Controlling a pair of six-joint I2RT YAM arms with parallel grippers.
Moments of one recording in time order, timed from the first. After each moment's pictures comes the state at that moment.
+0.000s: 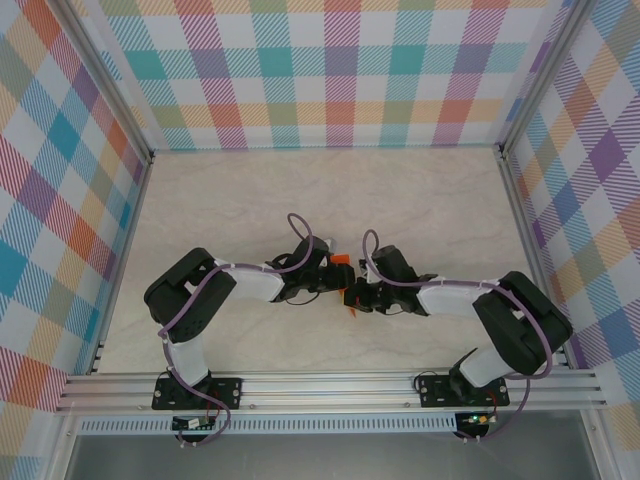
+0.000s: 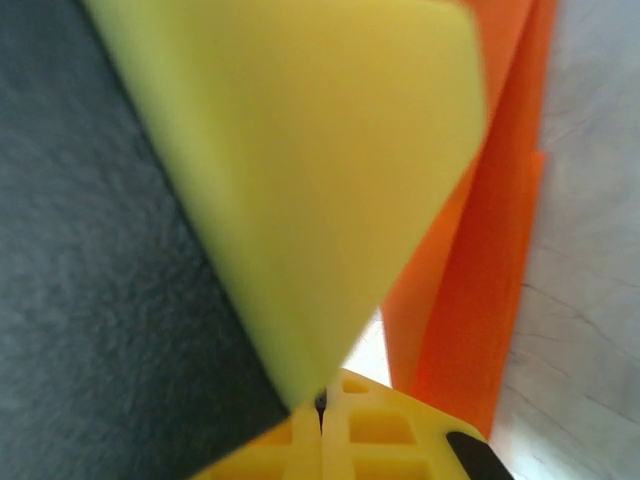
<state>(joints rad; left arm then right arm) -0.79 1.83 0.85 0.23 0.25 -0.87 0.67 1.50 0.54 0.10 -0.54 0.87</state>
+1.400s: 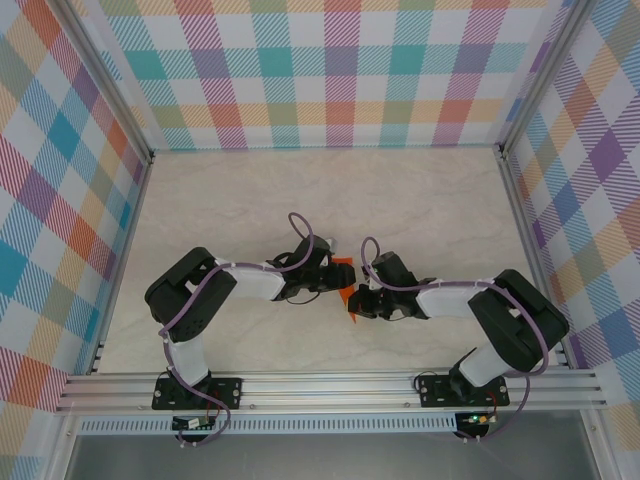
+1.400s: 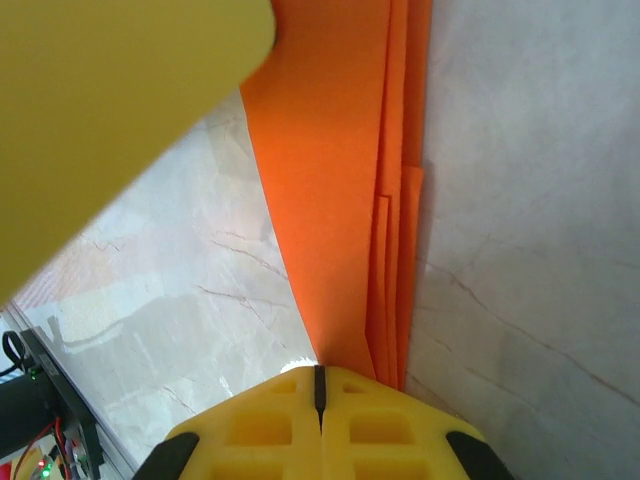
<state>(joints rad) -0.79 1.83 0.87 0.21 0.26 -0.87 0.68 1.52 0.50 0.07 -0.49 0.83</state>
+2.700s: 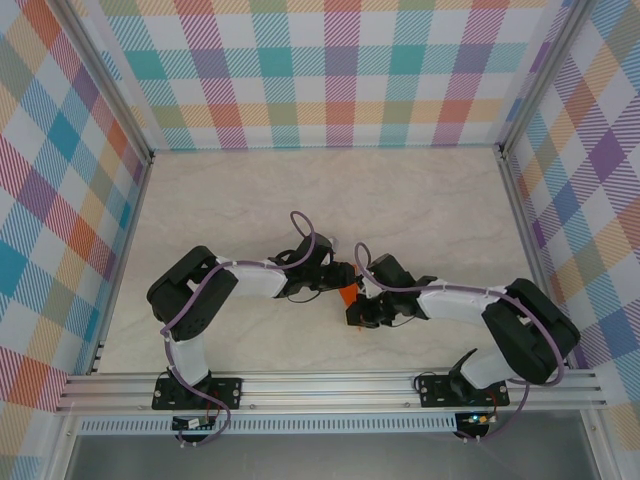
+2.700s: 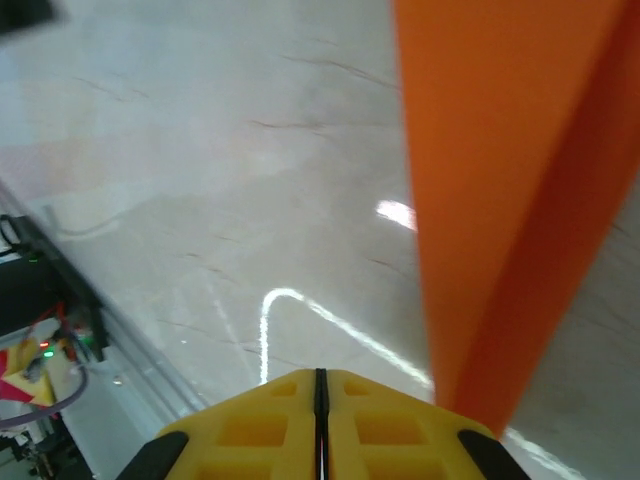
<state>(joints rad) -0.79 1.85 0.90 0.16 0.27 -0.87 0.72 1.45 0.55 -0.18 -0.57 0.73</state>
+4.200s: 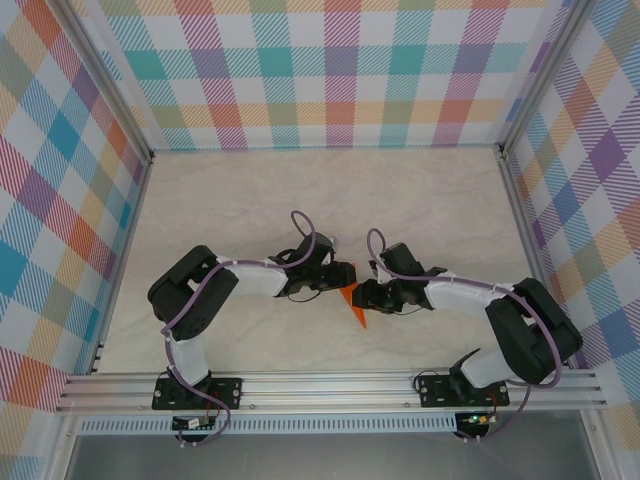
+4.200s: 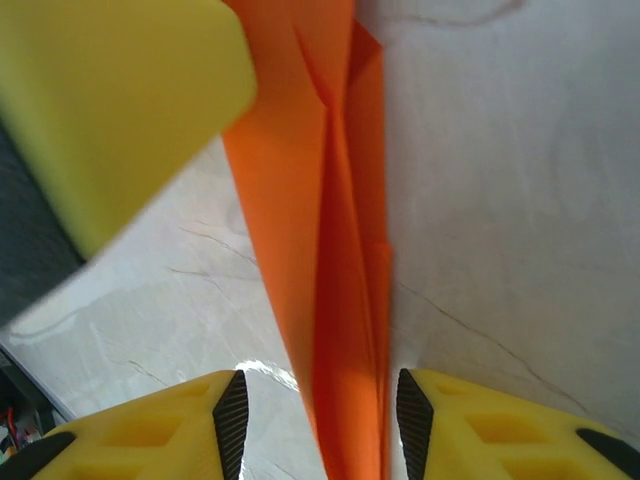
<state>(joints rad) -0.79 1.85 0.91 0.14 0.27 -0.87 0.60 1.44 0.58 -0.20 -0.47 0.67</state>
